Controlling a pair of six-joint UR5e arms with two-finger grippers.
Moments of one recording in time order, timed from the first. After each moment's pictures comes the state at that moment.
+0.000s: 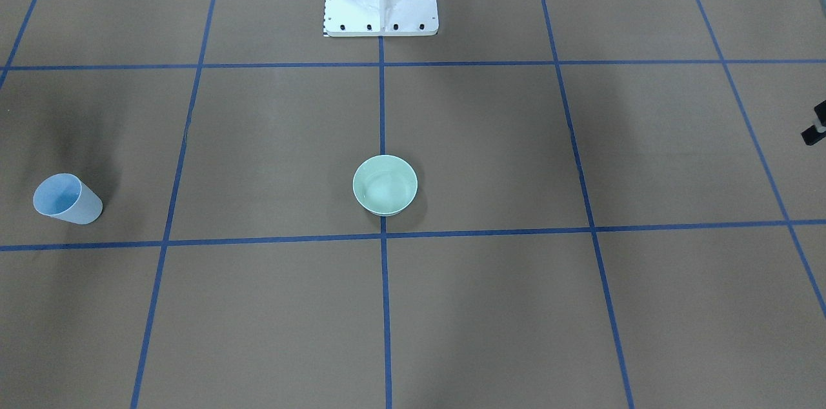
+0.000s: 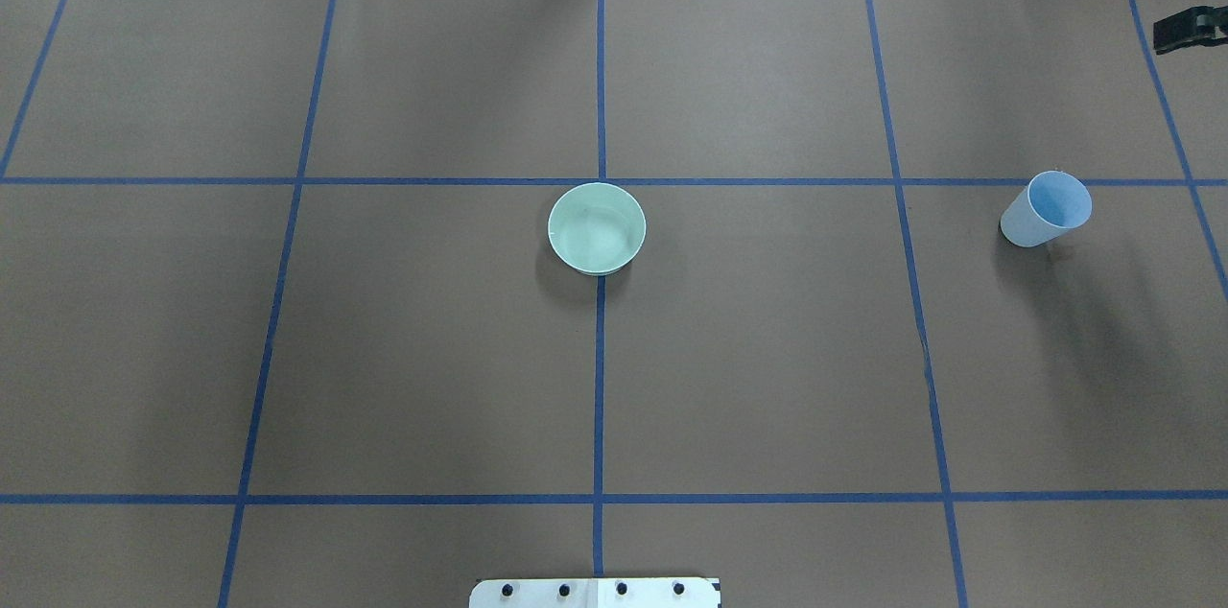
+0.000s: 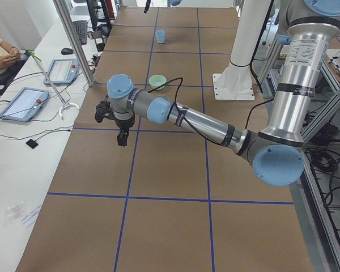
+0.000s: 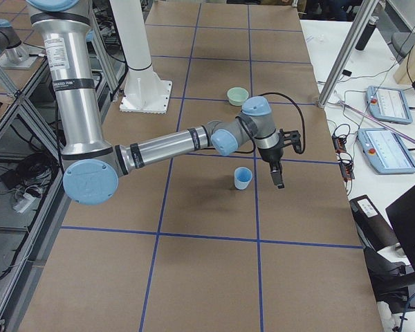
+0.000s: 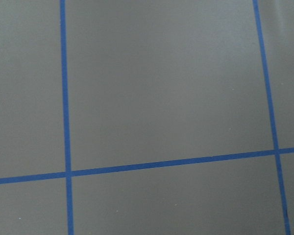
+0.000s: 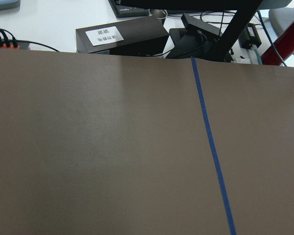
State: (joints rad) left arm -1.39 -1.78 -1.78 -1.57 -2.40 -0.29; right arm 1.32 -1.41 1.65 -1.25 1.96 0.51
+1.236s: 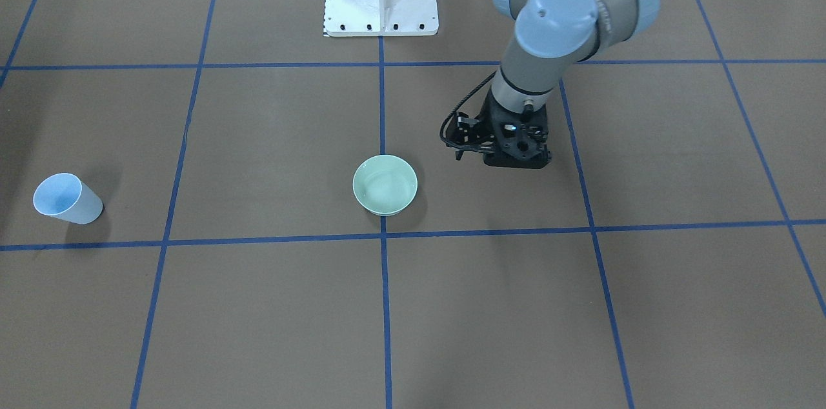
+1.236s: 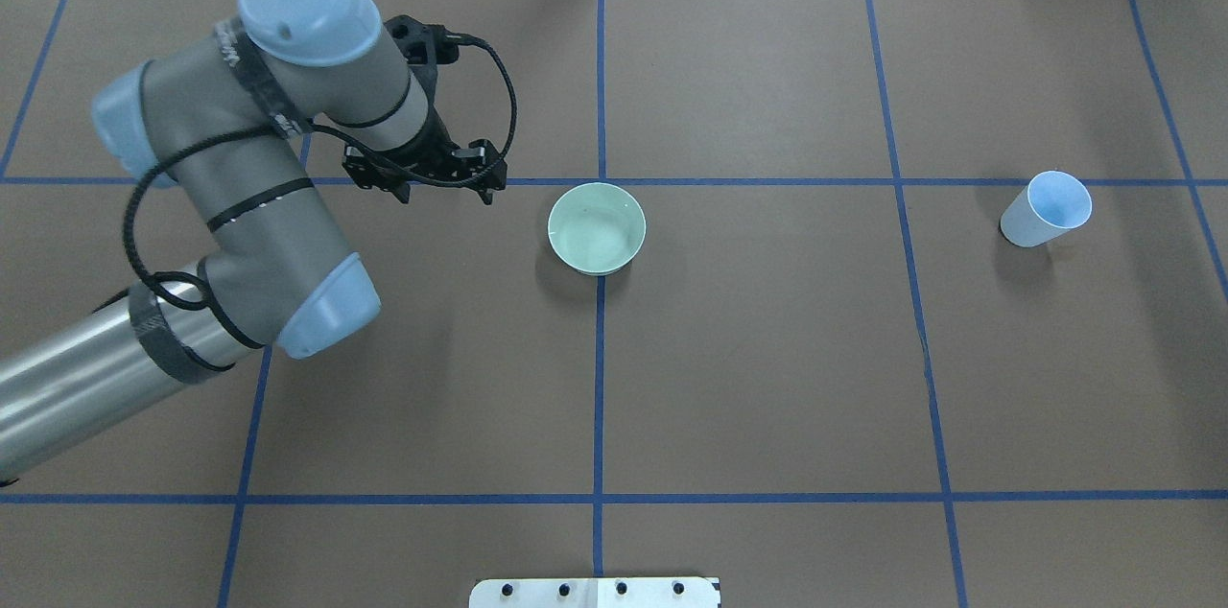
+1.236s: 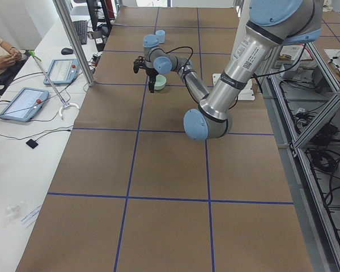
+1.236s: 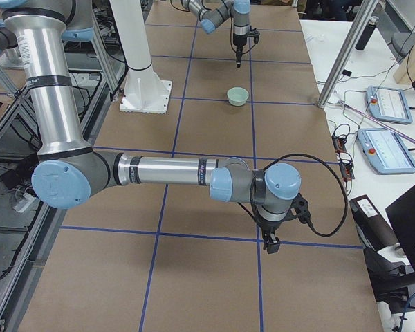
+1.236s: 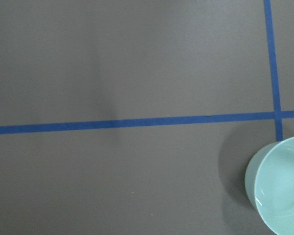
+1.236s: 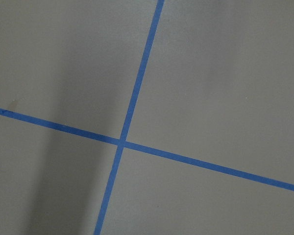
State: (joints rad) left arm -0.70 -2.27 -1.64 -1.58 -2.03 -1.04; right arm 1.64 -1.39 1.42 -1.62 2.30 -0.31
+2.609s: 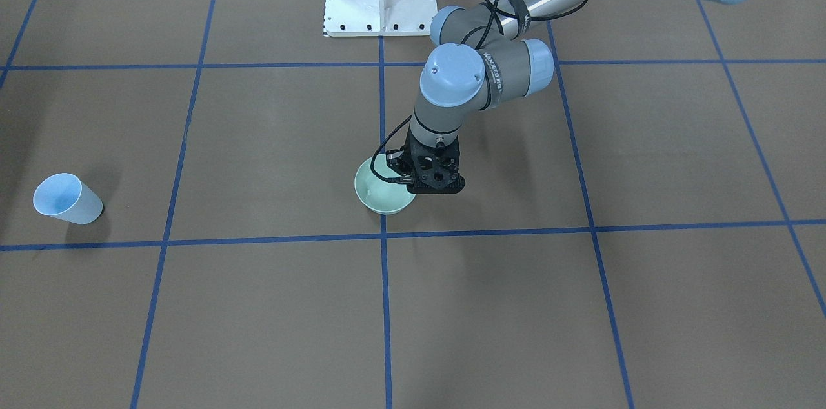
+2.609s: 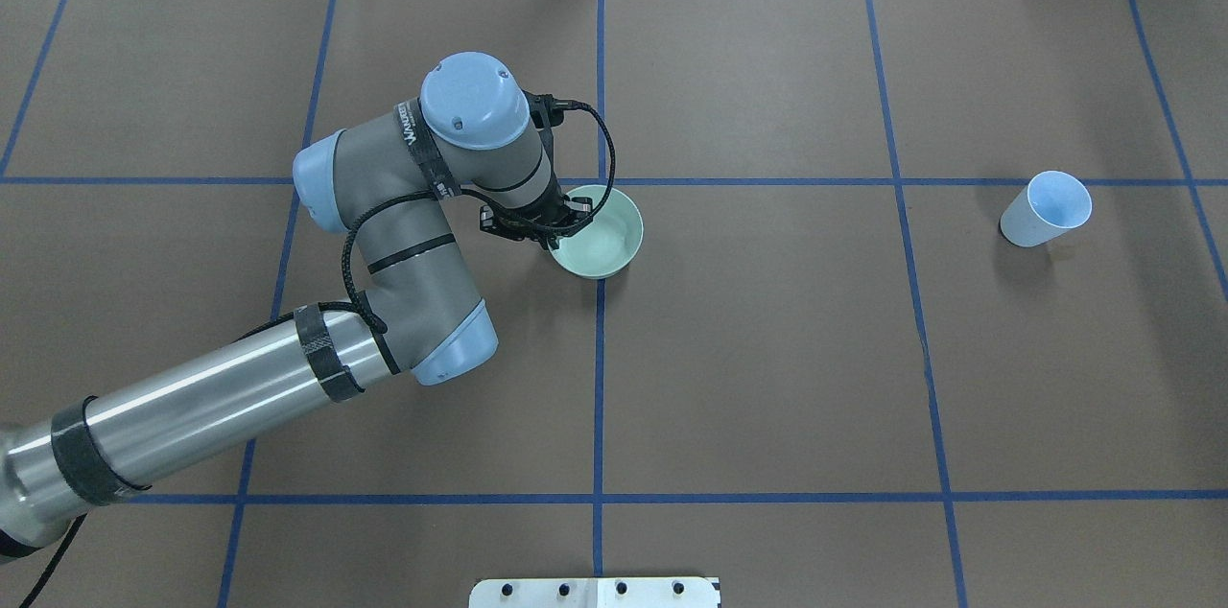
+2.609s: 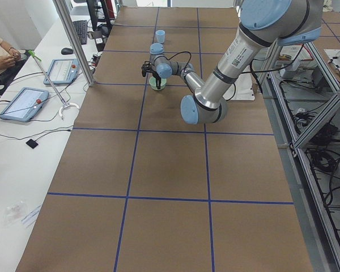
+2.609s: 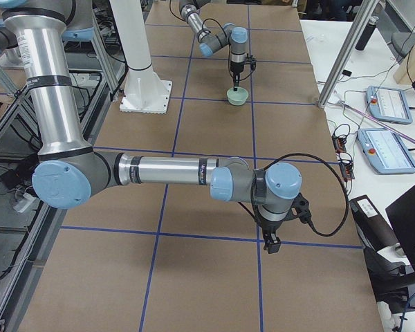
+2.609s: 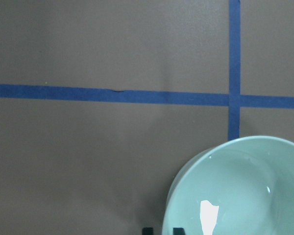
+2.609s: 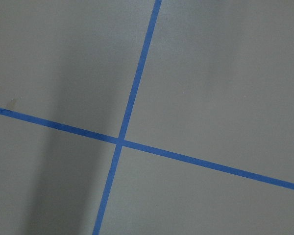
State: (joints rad) left arm -0.60 -2.39 -1.34 -1.83 -1.99 -1.21; right arm 1.64 -1.39 1.42 -1.62 2.29 -0.31
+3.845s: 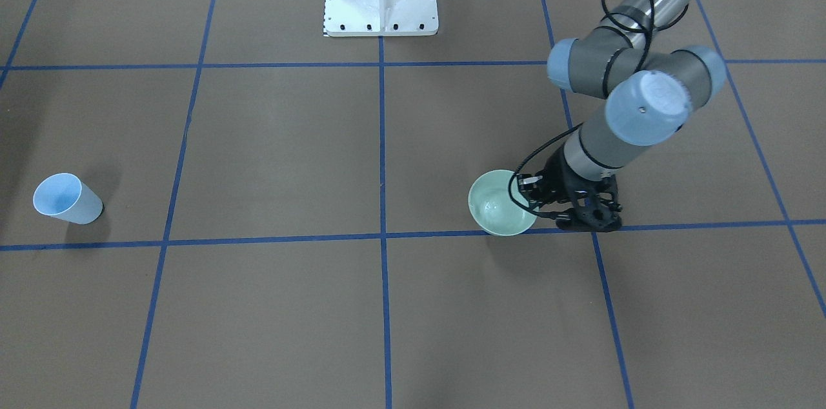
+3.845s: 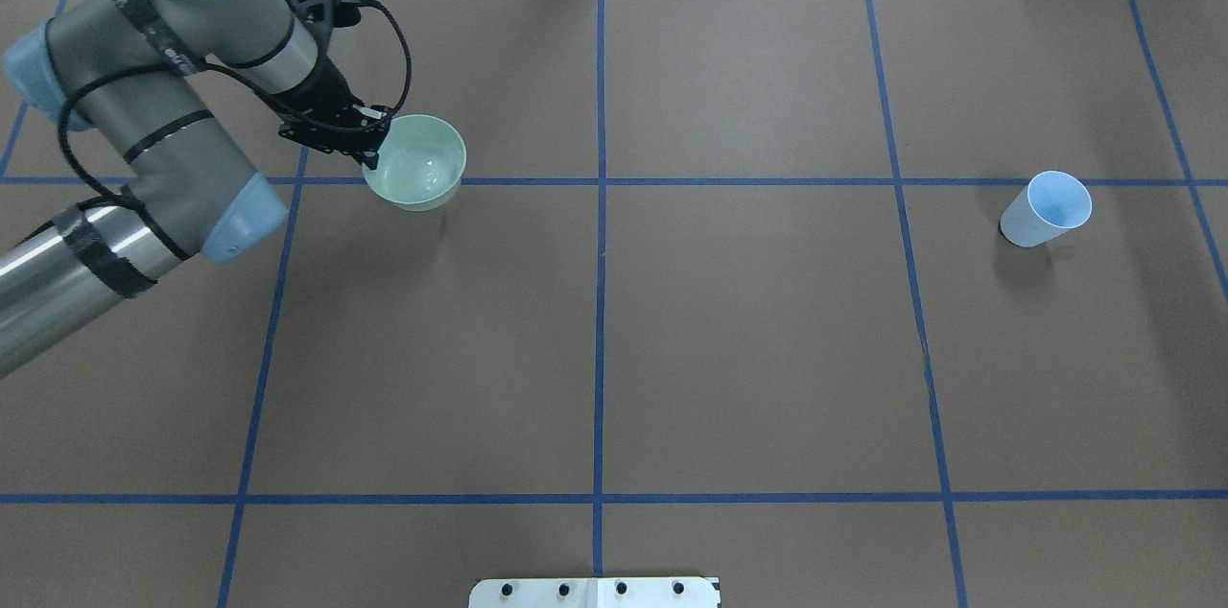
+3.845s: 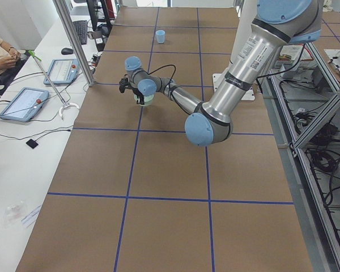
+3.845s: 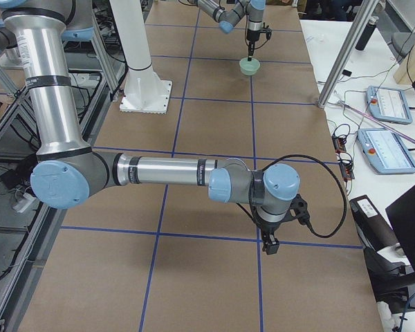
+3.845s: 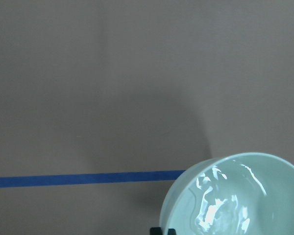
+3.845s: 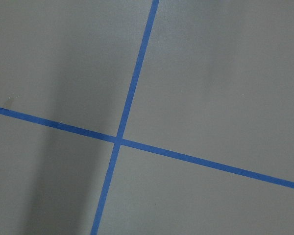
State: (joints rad) left arm -0.91 -2.10 -1.48 -1.82 -2.26 -0.85; right arm 1.64 -1.40 1.42 -1.61 2.29 -0.30
